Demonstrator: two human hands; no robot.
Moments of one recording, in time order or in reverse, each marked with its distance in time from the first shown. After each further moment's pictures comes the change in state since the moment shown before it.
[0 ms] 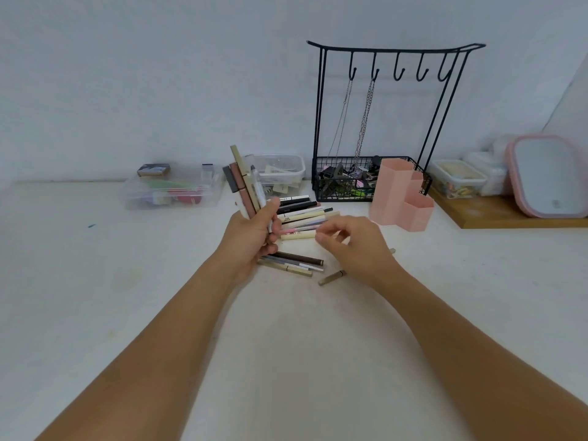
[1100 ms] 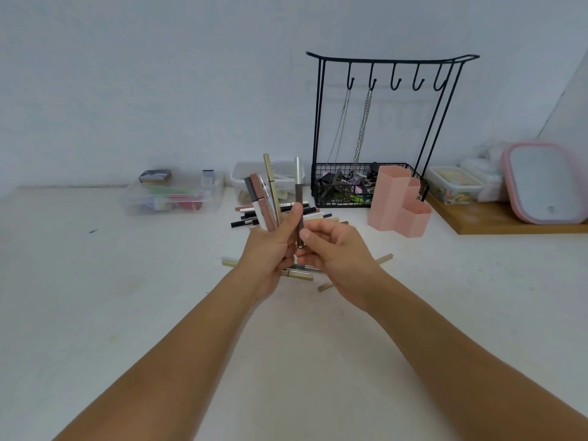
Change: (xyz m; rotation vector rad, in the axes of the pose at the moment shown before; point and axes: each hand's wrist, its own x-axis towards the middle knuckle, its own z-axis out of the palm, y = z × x) left_hand -0.012 -0.008 0.027 -0.179 -0.094 -0.037; right_hand -0.012 -0.034 0.016 0.918 -0.159 0.216
